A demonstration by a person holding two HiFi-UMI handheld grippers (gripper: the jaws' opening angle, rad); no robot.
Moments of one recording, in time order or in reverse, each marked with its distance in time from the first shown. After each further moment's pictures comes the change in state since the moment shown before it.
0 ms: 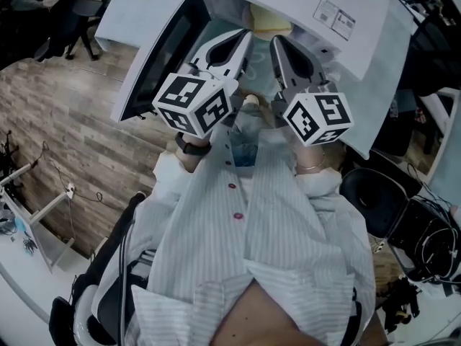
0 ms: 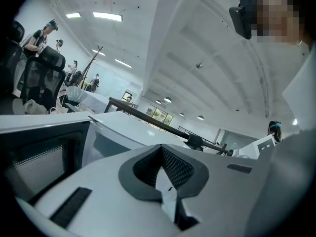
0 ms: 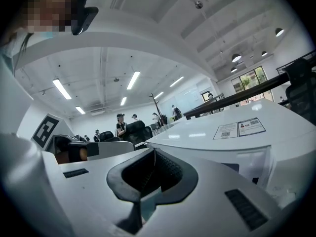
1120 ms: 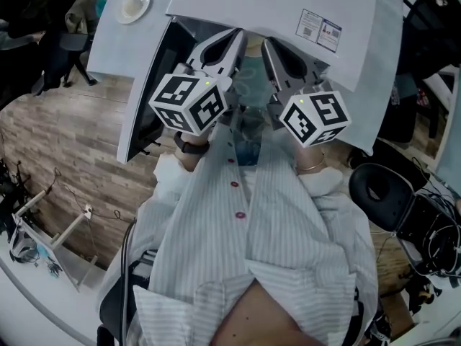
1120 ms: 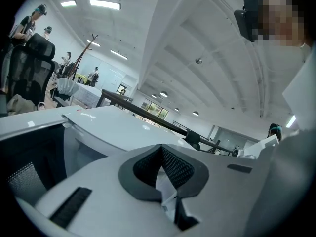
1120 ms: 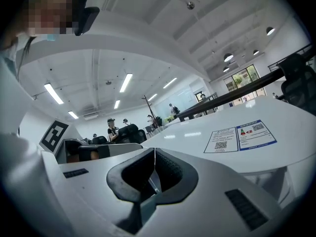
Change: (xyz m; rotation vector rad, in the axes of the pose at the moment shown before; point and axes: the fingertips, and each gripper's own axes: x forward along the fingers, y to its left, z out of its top) left arm 0.075 0.024 0.001 -0.015 0.086 -0.068; right arm 0.031 -0.050 0.010 0.068 -0.014 -0.058
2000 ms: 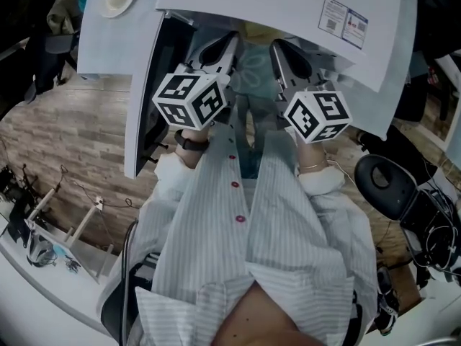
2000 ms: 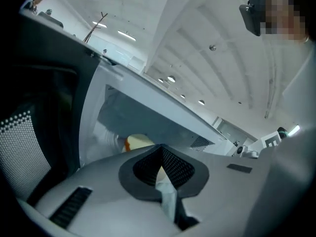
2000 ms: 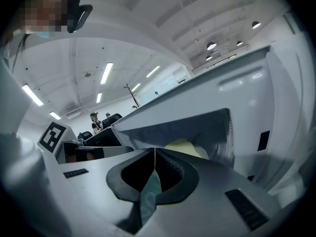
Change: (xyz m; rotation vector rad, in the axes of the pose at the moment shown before) left arm 0.002 0.067 -0.077 -0.094 0.198 0.034; right arm 0.014 -0.034 -0.084 0.126 0.128 -0.167
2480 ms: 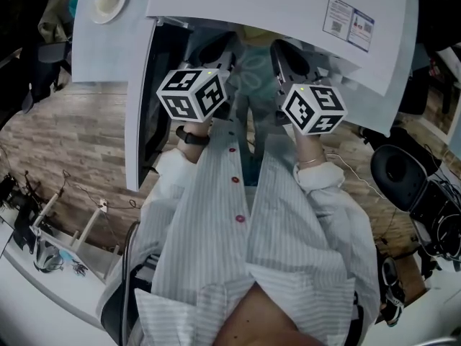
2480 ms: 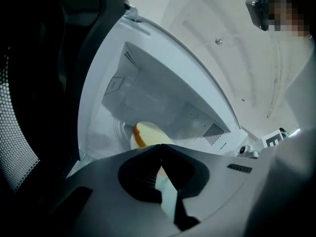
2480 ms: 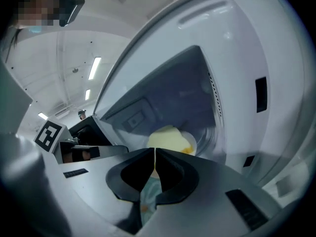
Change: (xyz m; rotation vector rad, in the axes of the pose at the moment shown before) left arm 0.028 0.033 -0.035 -0.030 0.085 0.017; right arm 0.019 -0.037 -0.040 0.061 0.064 -0.103
